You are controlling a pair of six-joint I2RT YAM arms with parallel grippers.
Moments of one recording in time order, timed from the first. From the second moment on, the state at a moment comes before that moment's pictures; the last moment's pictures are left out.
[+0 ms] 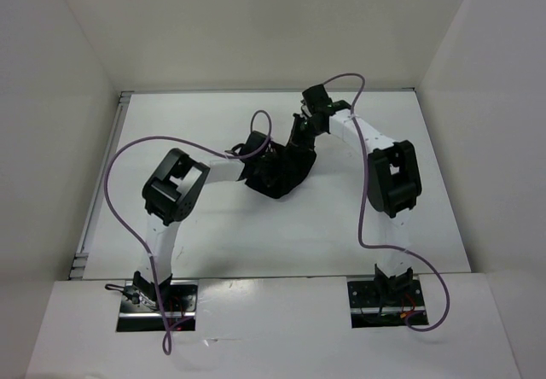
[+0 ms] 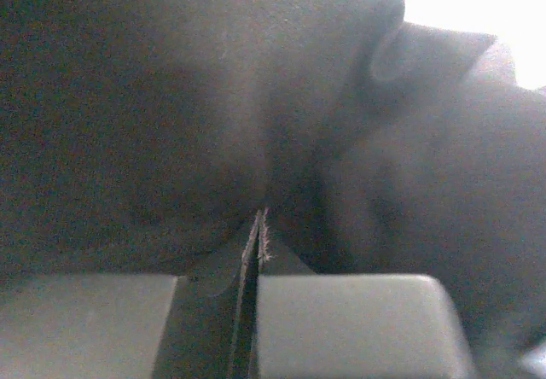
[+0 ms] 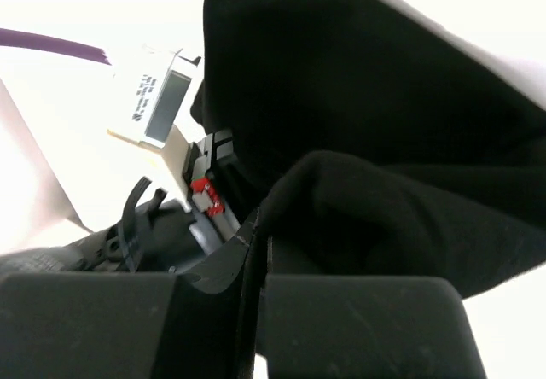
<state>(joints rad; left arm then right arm) -0.56 2.14 1.32 0.02 0.40 -1.05 0.37 2.05 1.71 -0.69 -0.37 0.63</state>
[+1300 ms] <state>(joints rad) -0.35 1.95 1.38 -0.31 0.09 -0.84 0.45 2.13 1.81 -0.80 -0.43 0.55</state>
